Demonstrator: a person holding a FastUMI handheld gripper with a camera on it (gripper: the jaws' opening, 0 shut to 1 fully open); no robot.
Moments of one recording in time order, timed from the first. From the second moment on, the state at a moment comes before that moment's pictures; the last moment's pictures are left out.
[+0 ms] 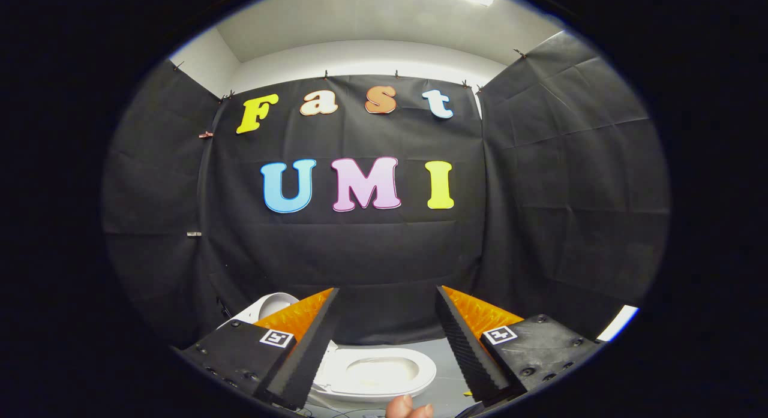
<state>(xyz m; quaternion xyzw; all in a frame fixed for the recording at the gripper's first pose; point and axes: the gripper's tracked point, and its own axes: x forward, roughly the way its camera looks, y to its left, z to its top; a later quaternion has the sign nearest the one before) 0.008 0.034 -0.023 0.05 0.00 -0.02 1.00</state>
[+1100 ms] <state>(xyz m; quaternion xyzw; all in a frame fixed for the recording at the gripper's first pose) 0.006 0.041 -0.018 0.05 0.00 -0.01 1.00</state>
